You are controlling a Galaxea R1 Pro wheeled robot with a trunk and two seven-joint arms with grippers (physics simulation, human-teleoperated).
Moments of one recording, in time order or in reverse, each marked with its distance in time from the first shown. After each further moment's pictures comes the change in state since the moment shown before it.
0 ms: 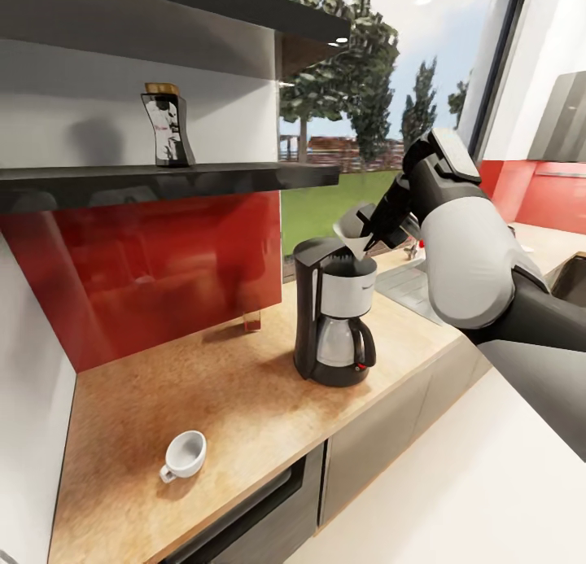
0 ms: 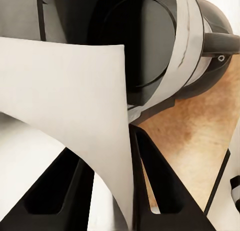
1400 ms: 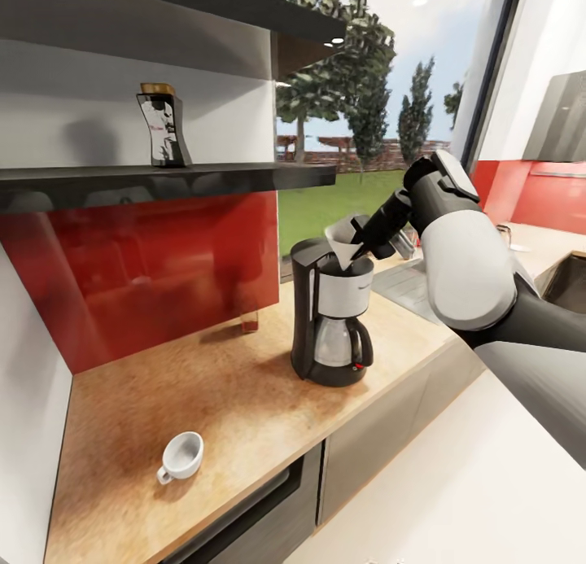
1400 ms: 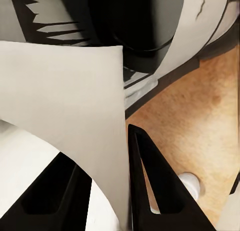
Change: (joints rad) left arm 0.002 -0.044 0.004 -0.010 0.003 -0.138 -0.001; right arm 0.031 -0.004 -0.138 0.028 -0.043 -0.064 0.031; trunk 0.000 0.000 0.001
